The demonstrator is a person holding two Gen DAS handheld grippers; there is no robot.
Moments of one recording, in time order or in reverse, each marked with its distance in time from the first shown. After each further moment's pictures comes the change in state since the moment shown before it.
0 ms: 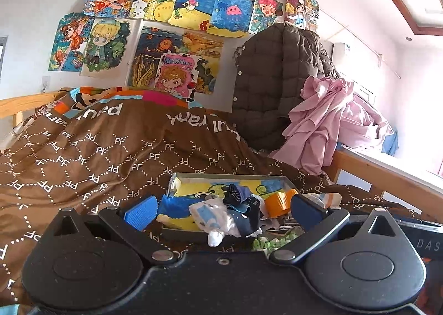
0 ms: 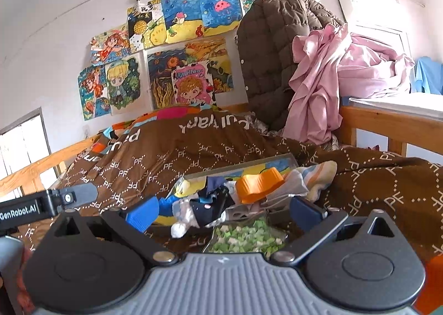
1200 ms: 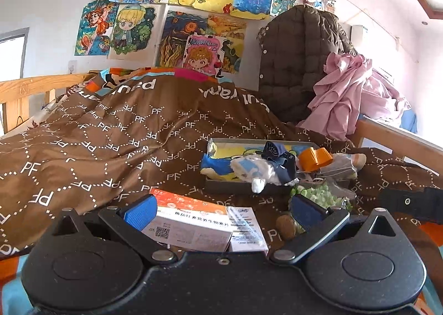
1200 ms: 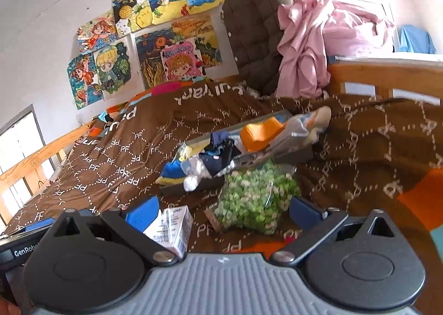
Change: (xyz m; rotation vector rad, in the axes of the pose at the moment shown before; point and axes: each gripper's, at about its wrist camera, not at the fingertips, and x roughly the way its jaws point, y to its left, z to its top) left arm -0.046 0.040 -0.061 0.007 0.073 0.095; right arm -0.029 0.029 -0.055 0.110 0.104 -0.039
